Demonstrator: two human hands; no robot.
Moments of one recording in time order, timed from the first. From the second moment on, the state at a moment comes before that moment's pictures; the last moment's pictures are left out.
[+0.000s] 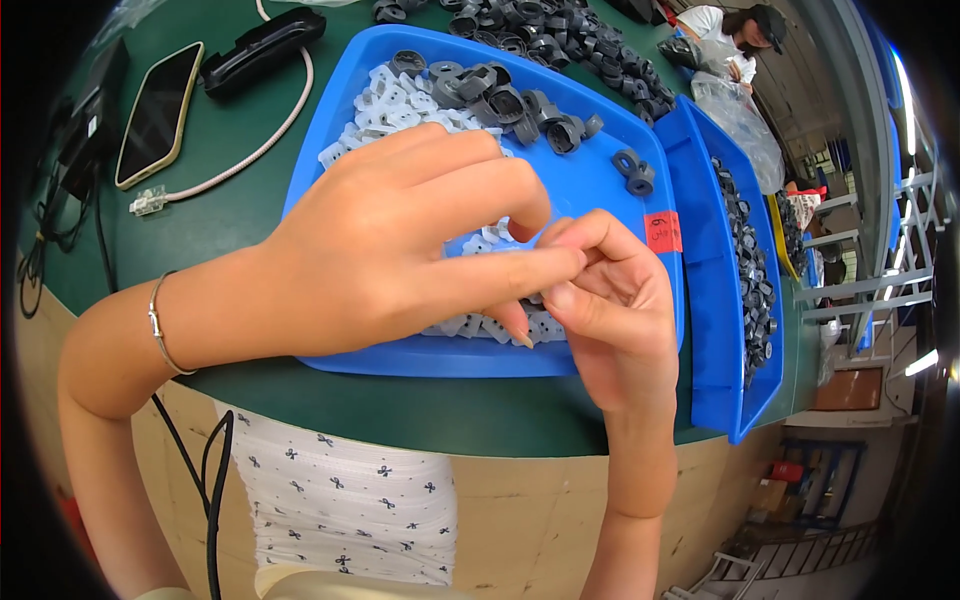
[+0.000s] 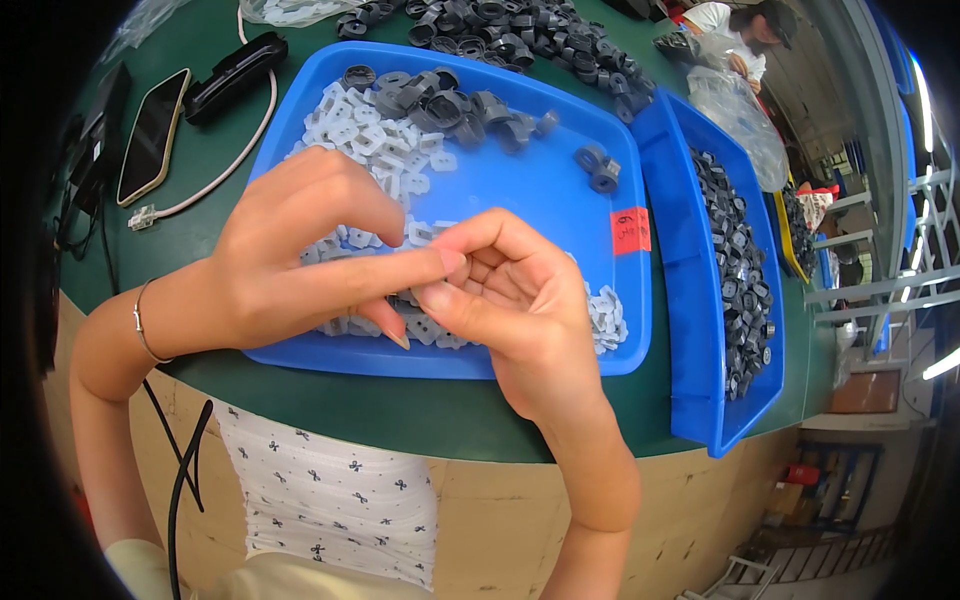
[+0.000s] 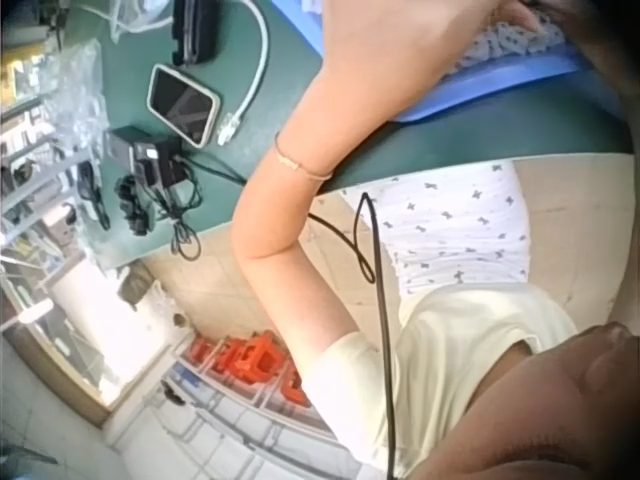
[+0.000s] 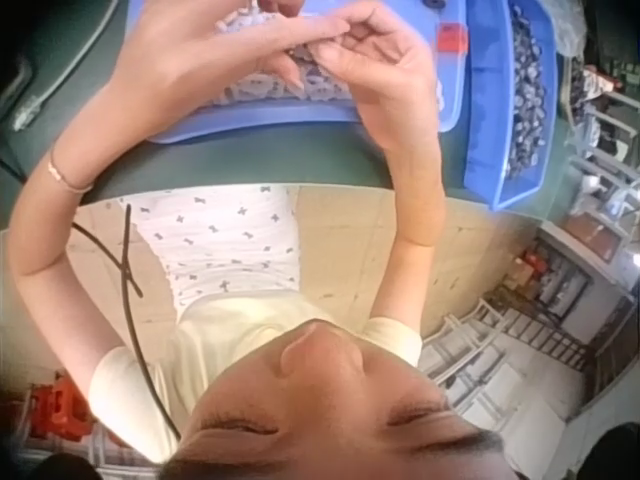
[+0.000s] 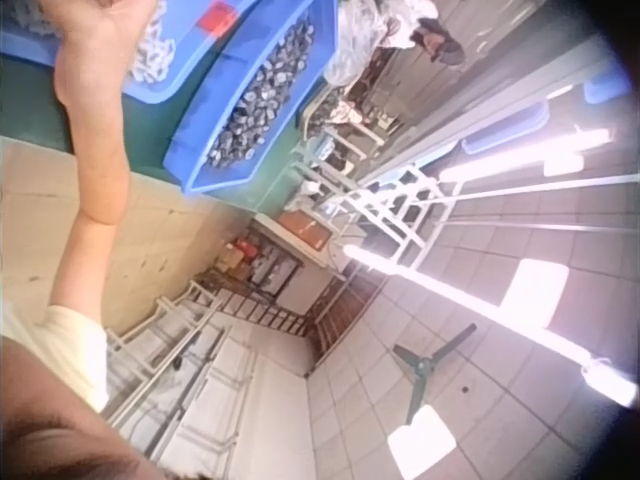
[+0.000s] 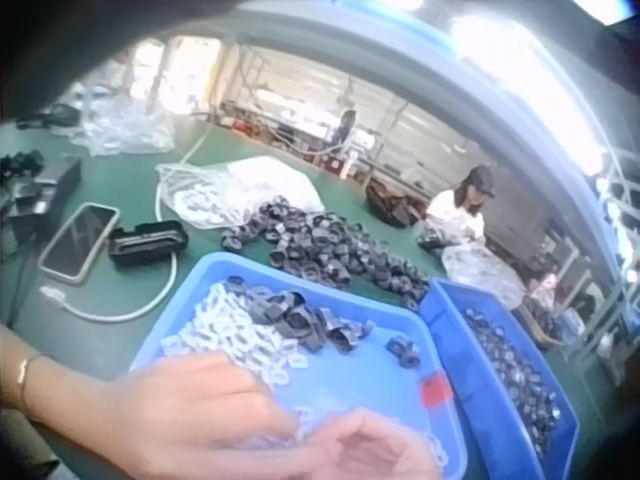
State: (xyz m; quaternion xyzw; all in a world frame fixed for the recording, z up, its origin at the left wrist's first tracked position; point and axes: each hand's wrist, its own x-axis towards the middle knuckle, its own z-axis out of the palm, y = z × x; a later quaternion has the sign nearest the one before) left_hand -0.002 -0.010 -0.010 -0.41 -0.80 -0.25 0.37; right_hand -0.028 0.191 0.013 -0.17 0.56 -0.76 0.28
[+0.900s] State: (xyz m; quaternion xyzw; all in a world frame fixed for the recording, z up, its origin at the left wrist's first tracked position) left_hand 0.006 0.019 0.013 -0.41 -0.84 -0.22 0.26; right_hand -0.029 0.196 -0.002 -0.43 0.76 -0.48 0.06
